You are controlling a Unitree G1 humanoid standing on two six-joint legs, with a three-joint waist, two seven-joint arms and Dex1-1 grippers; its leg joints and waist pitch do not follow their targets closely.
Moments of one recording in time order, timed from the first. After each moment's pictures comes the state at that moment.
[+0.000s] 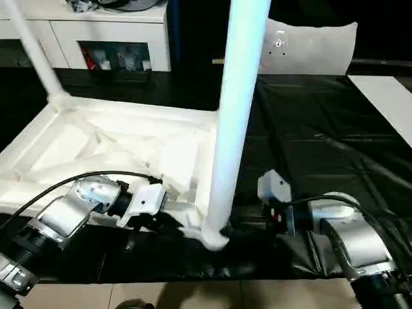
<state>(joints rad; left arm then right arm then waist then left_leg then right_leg) -0.50 0.47 -0.51 0.30 -0.05 0.04 -1.36 -0.20 -0.64 0.16 0.05 0.35 0.24 1.32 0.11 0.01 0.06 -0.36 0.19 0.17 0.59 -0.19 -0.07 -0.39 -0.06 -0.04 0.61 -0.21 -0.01</state>
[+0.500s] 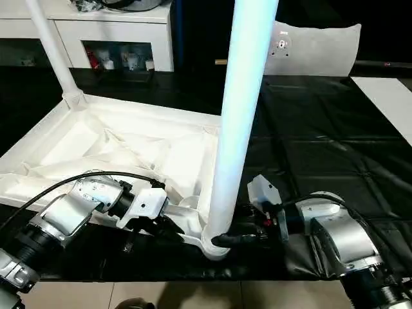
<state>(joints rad) -0.52 0.46 -0.53 0.31 -0.04 0.02 -1.41 -0.24 -0.61 0.21 0.08 0.38 0.28 1.41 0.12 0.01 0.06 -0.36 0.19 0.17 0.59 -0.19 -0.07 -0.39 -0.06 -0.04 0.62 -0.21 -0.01</state>
